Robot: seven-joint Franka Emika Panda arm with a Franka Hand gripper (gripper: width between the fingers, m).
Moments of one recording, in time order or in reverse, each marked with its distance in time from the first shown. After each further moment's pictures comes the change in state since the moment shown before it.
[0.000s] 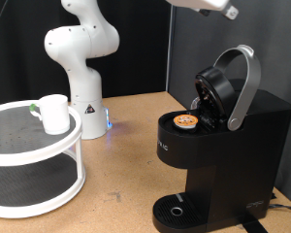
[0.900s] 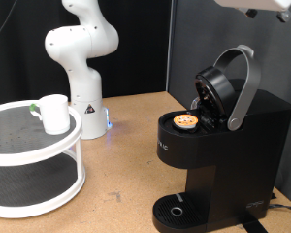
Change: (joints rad) arm 0.059 0.066 0.188 0.069 -0.062 0.159 0.137
